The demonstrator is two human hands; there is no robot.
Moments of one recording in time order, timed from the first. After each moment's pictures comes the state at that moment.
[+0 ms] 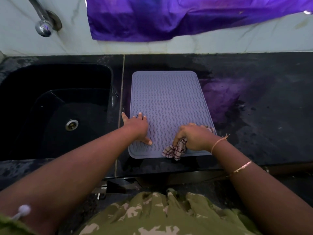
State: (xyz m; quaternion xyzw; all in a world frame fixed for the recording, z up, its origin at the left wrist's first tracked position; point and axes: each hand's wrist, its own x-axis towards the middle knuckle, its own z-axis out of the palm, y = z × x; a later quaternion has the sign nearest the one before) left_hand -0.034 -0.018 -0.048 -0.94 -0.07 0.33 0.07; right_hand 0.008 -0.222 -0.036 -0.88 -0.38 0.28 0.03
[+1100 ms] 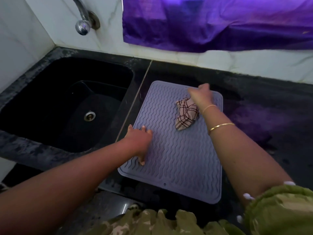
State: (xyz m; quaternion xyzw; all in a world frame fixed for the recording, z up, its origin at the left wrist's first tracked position) left_hand -0.011 -0.042 -0.030 -0.91 -0.14 0.38 0.07; right_hand 0.209 -0.123 -0.042 -0.87 -0.05 0.17 0.46
